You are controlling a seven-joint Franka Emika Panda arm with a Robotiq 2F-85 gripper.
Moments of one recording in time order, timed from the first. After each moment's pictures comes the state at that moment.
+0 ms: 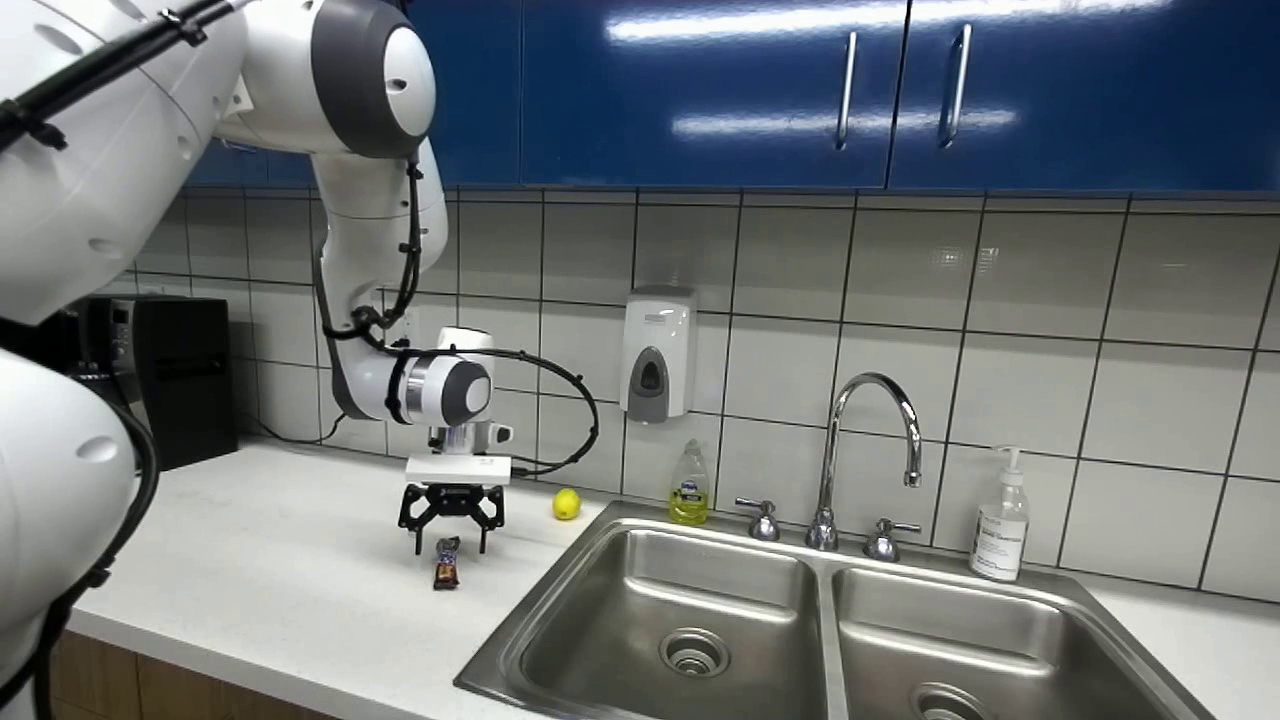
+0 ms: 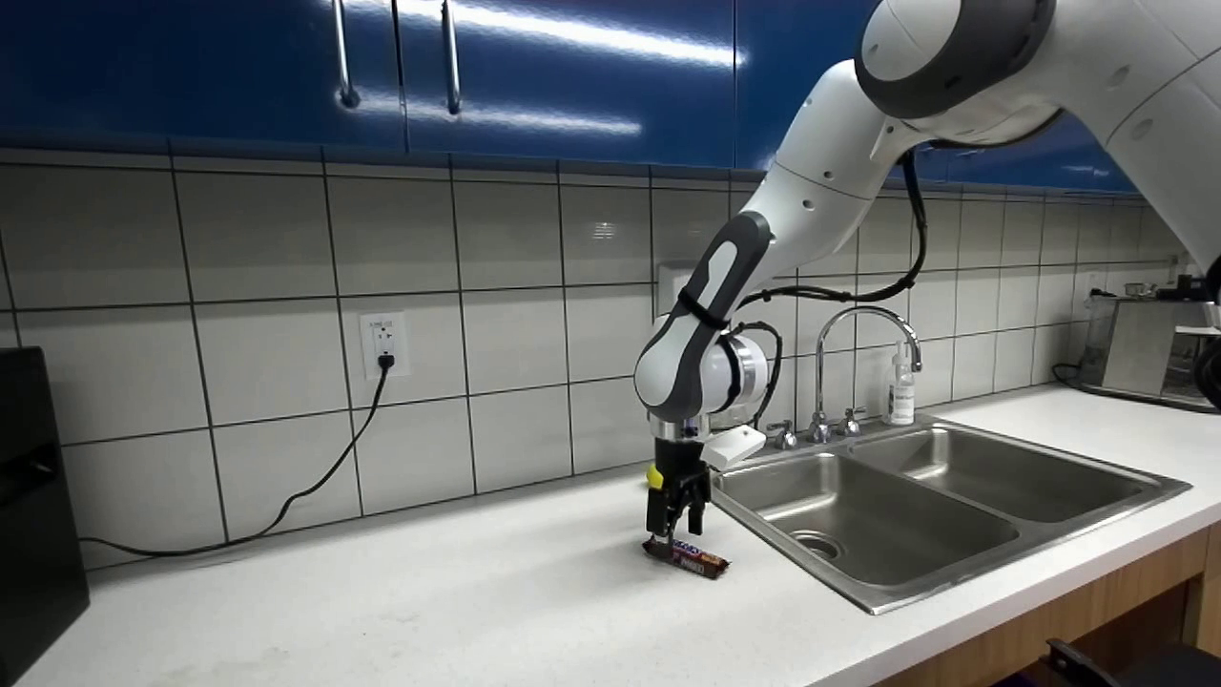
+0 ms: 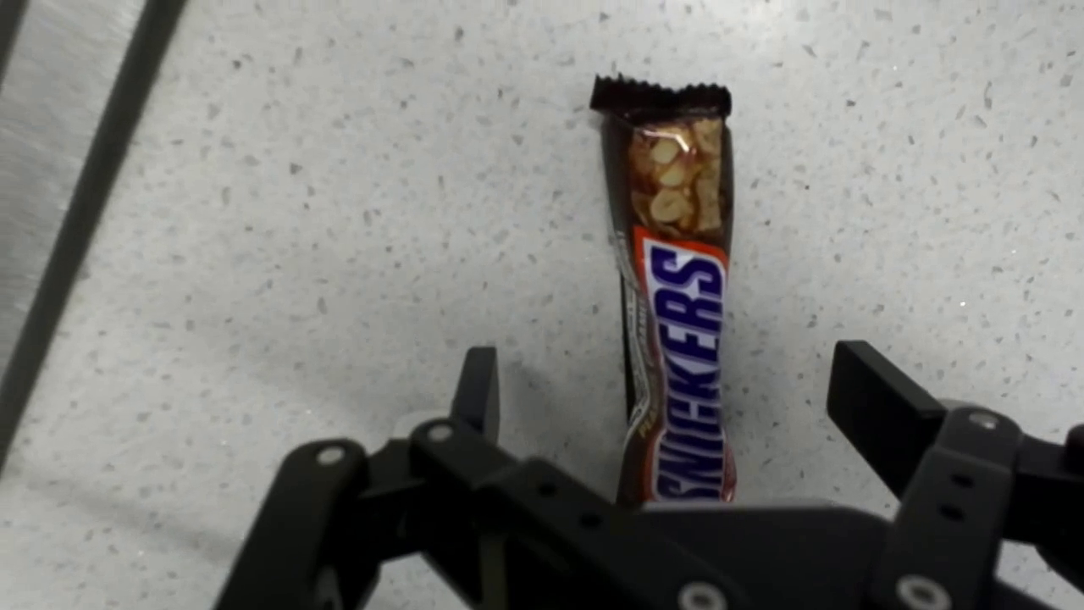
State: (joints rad) arm 0.06 0.57 0.13 -2.05 -0.04 2.58 -0.41
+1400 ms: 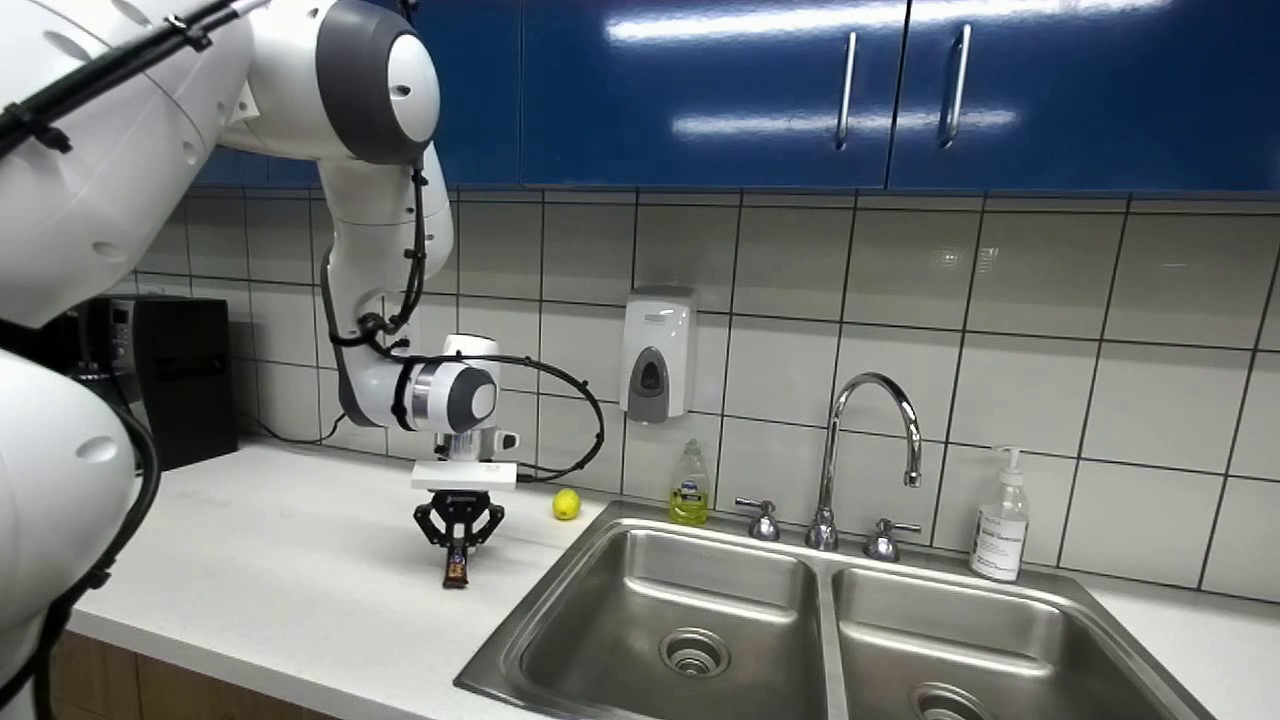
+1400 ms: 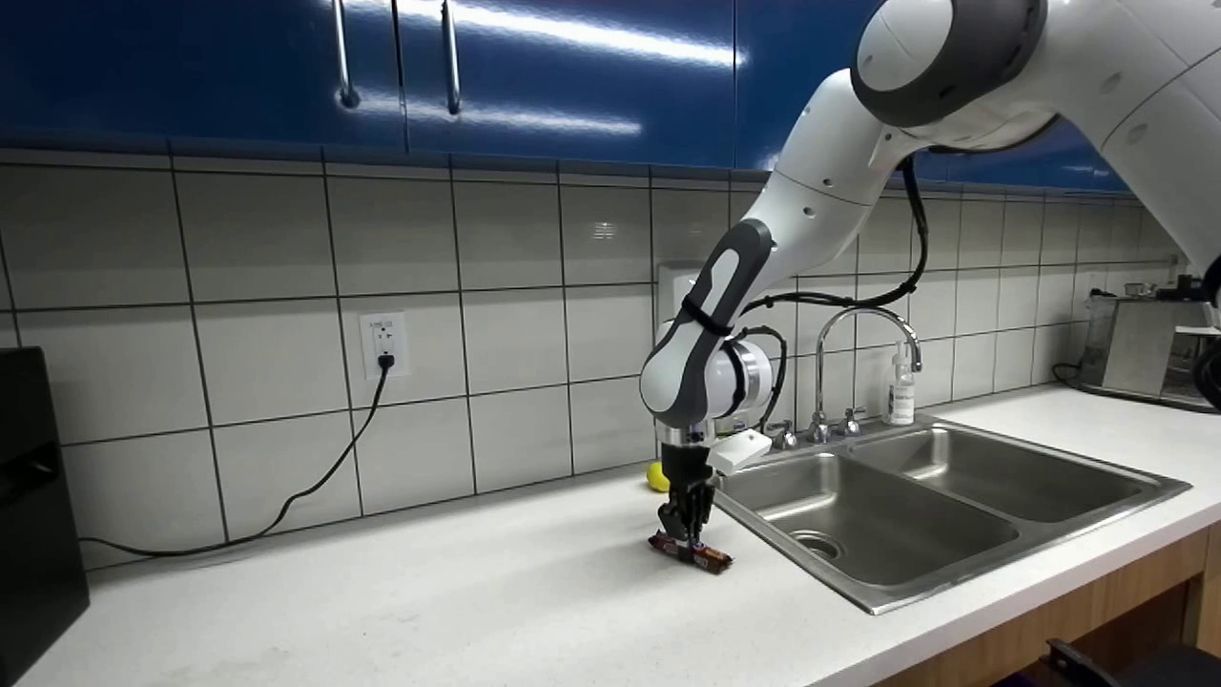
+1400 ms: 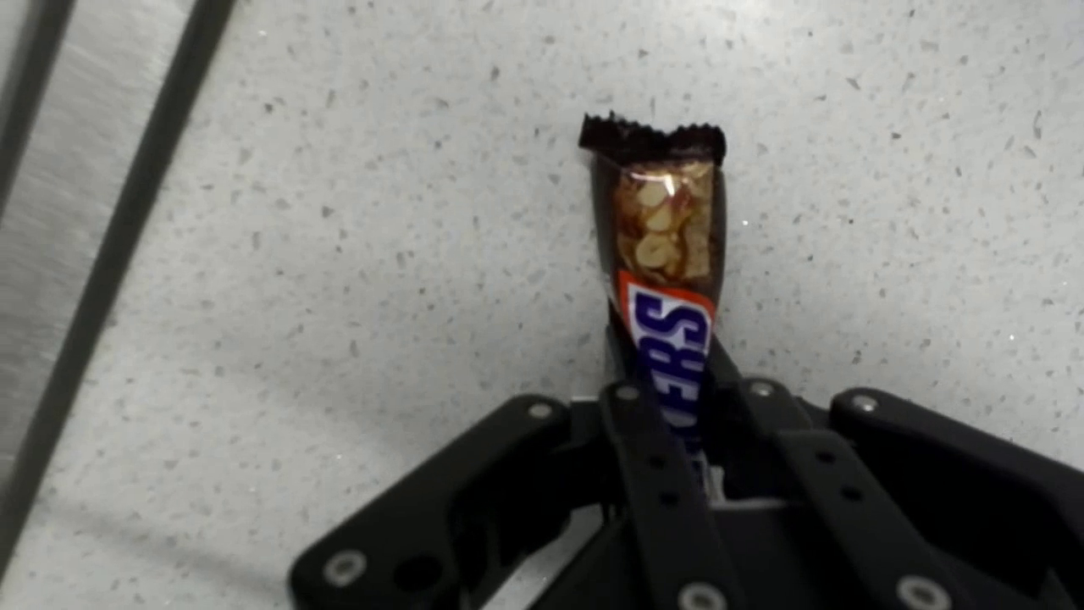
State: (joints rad) arm 0.06 0.58 0.11 -2.05 -0.05 2.58 -0.40
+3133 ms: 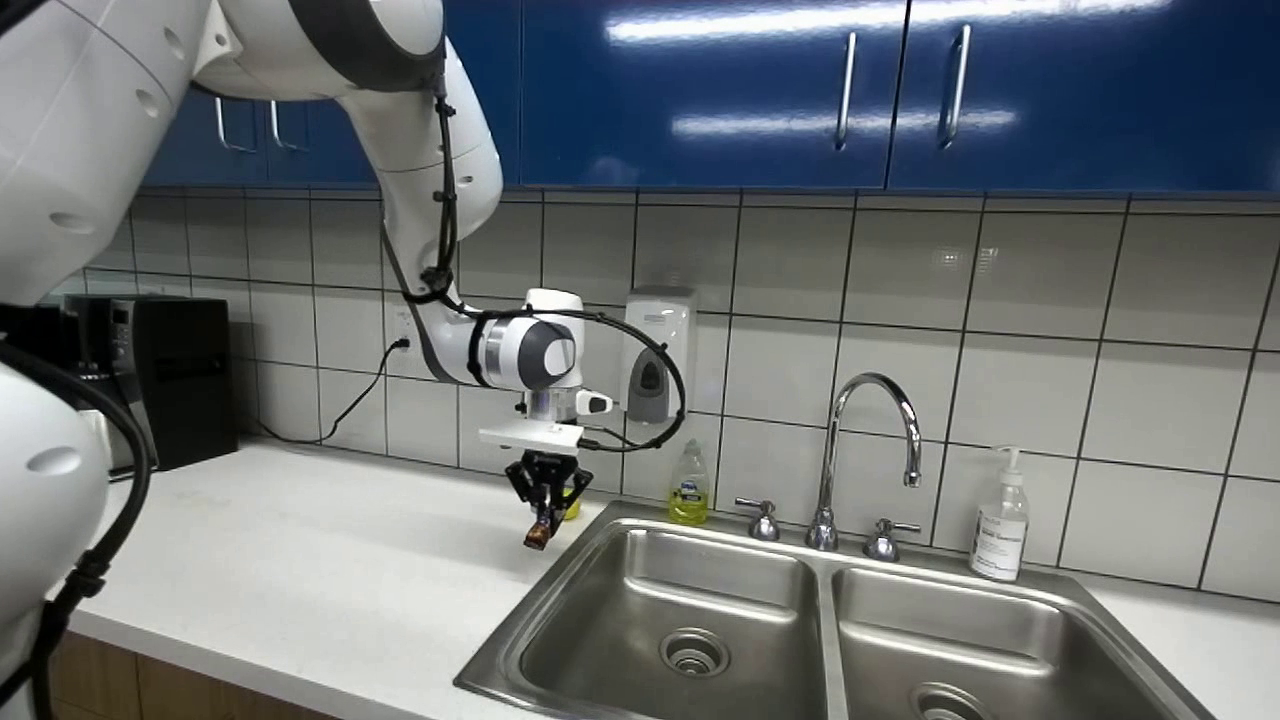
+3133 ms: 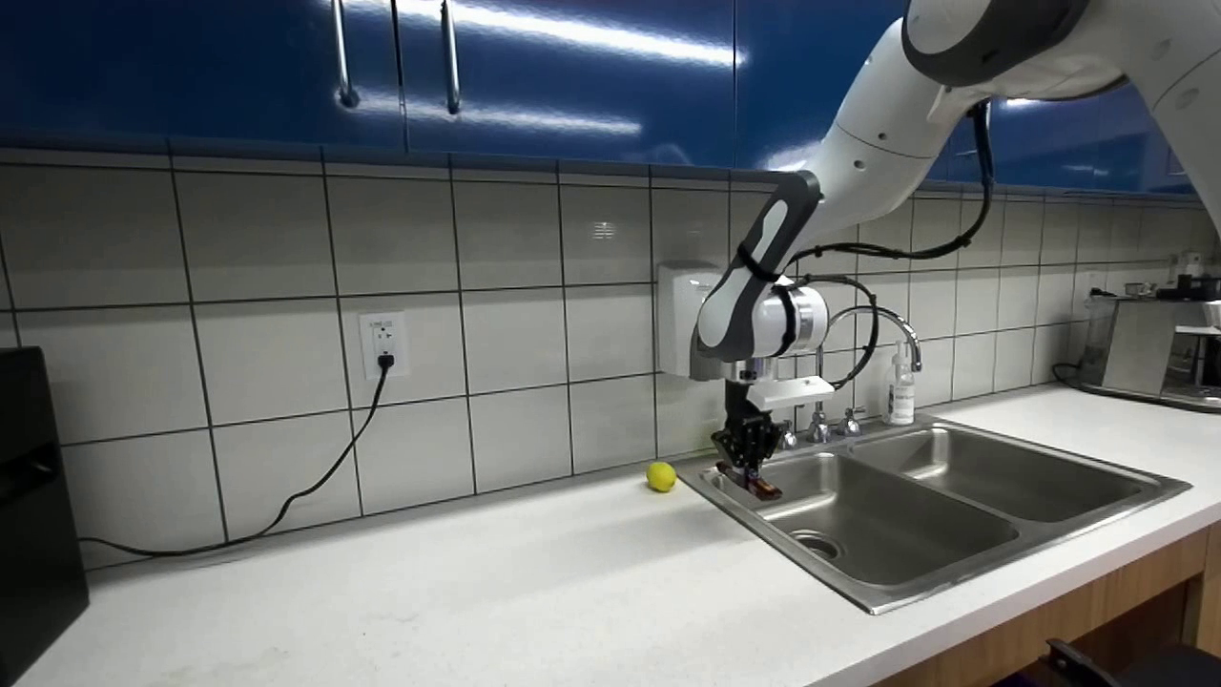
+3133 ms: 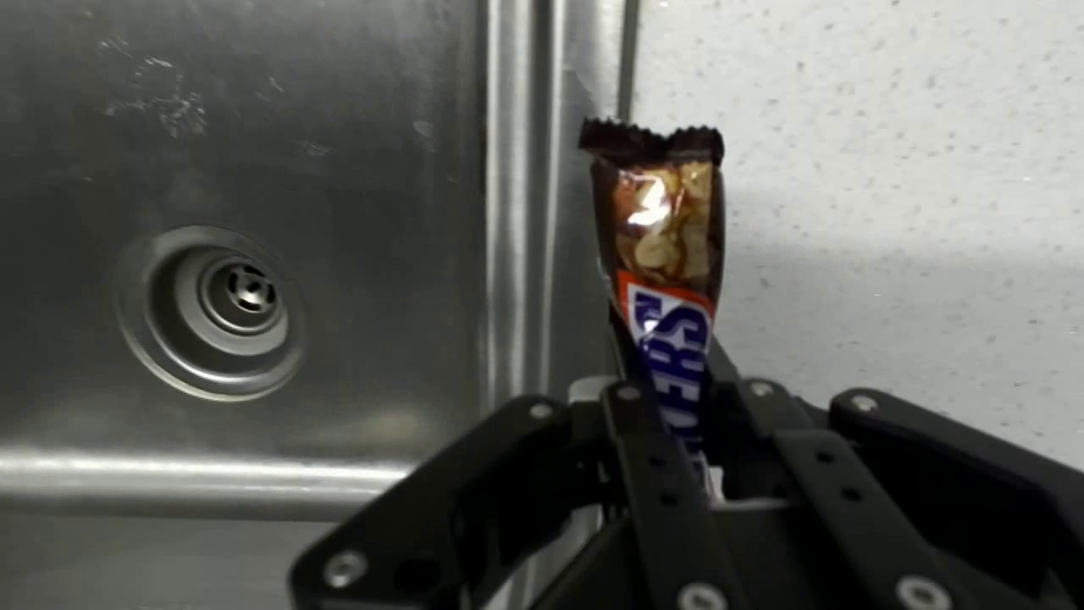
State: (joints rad) arm -0.05 0.44 0.00 -2.06 0.01 2.53 -0.18
